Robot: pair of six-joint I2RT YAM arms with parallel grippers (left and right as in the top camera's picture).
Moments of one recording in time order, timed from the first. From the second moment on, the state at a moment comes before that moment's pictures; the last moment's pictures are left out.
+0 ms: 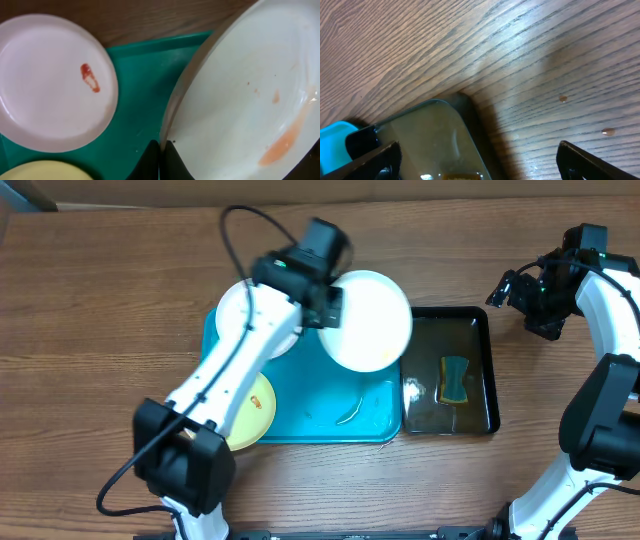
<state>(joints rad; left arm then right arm) -0.51 1.90 1.77 -1.06 -0.09 -0.34 -0.25 2.00 1.60 -0.97 -0.28 0.26</state>
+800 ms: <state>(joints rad) -1.11 1.90 1.77 -0.83 -1.06 -0.24 -0.25 2.00 1.60 -0.97 -0.28 0.26</state>
